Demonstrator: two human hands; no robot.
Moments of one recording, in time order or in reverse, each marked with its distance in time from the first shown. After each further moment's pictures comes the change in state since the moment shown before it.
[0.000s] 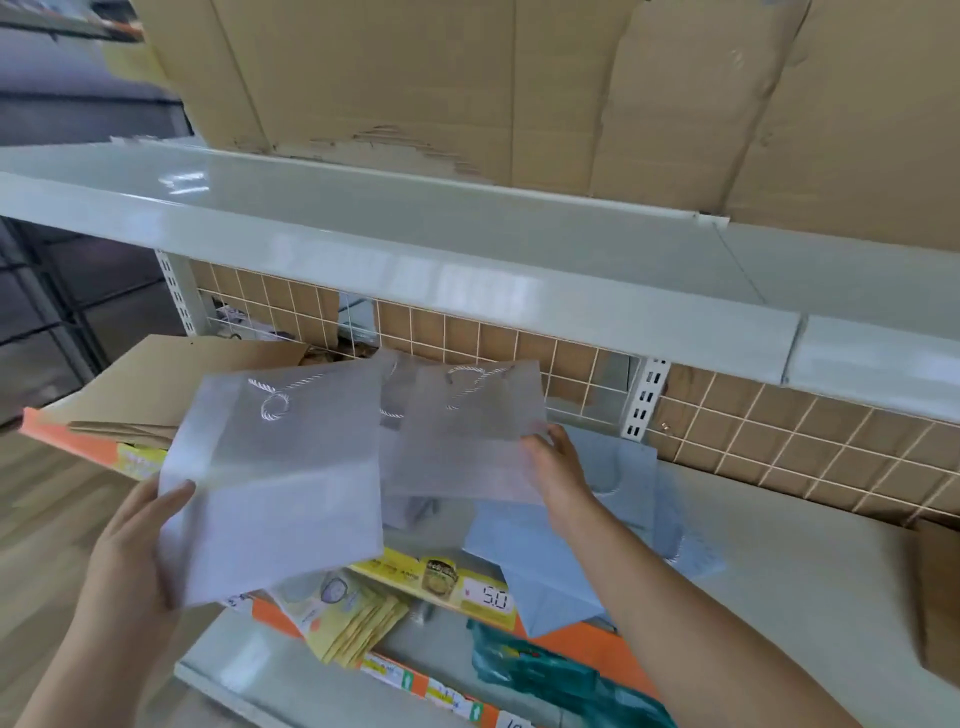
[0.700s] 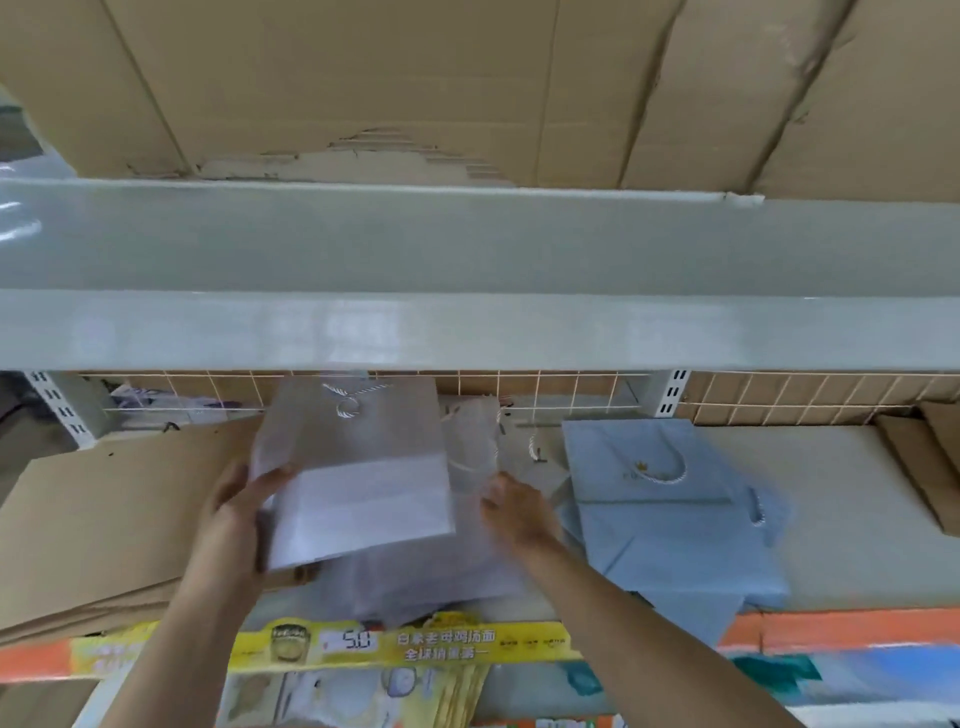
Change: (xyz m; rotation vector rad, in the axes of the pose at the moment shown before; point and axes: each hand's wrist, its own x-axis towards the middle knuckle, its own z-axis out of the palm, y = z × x) left_hand 0.231 -0.001 0.001 0.129 -0.377 -0.257; right_hand 0.018 0.031 0.173 -0.940 0.126 -0.013
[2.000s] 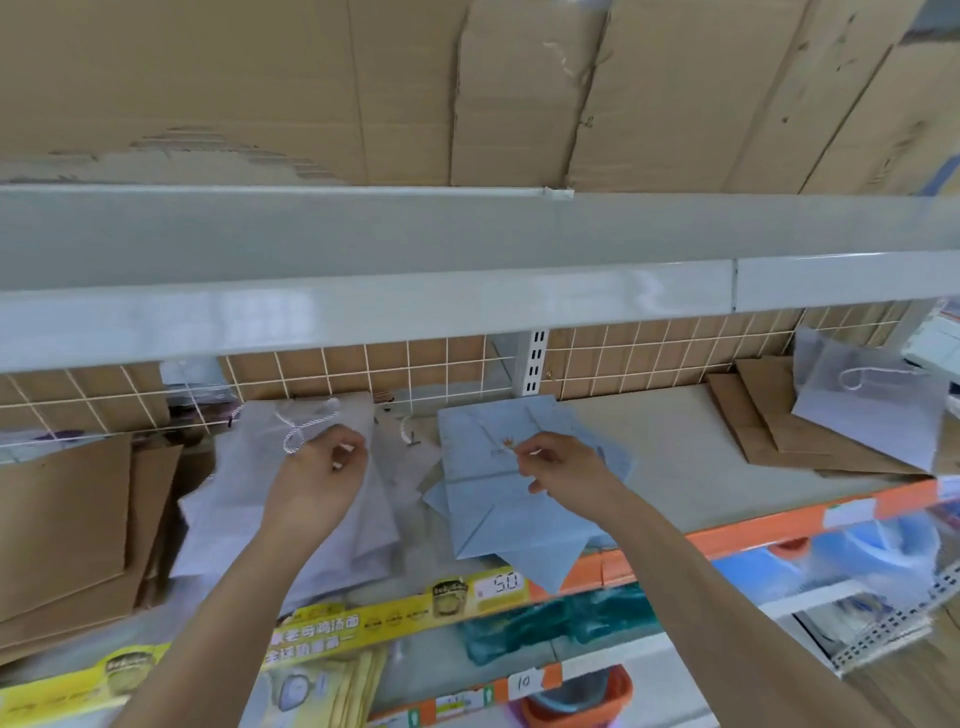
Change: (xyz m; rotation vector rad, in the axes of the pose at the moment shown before) left_hand -0.039 -0.020 0.179 0.968 -0.203 0.321; right_hand -0.076 0.113 -0.164 0.471 0.058 0.141
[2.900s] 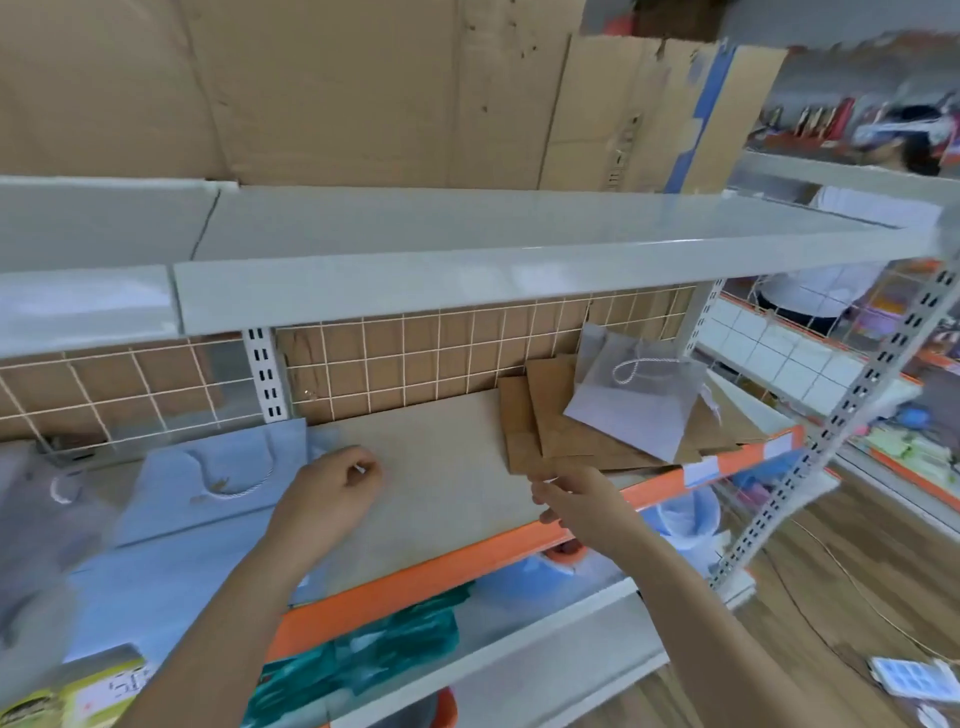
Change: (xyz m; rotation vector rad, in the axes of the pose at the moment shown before) left_hand -0.057 0.228 0.254 -0.078 -0.302 0.134; right_hand -0.046 0.192 -0.295 -0.053 0.162 0.091
